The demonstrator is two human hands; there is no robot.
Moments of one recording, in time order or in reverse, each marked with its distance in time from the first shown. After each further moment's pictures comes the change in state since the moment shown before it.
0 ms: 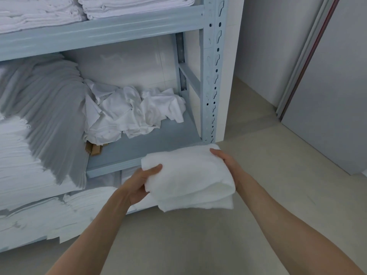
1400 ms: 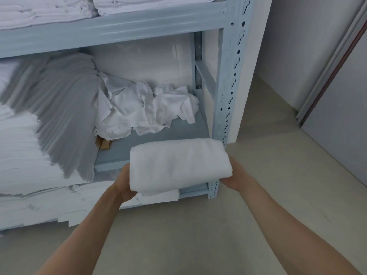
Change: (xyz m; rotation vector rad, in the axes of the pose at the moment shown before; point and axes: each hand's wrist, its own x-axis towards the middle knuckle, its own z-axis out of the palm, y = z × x) left_hand 0.011 0.027 -0.026 0.072 0.192 0.242; right_hand 0.040 -0.034 0.015 -0.036 0.145 -0.050
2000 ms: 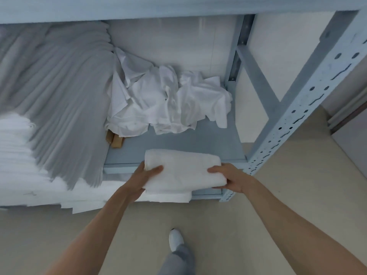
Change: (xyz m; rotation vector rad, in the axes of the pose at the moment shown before) left_hand 0.151 0.001 -0.107 0.024 0.111 -0.233; right_hand 0.203 0.003 0.086 -0.405 -0.073 0.259
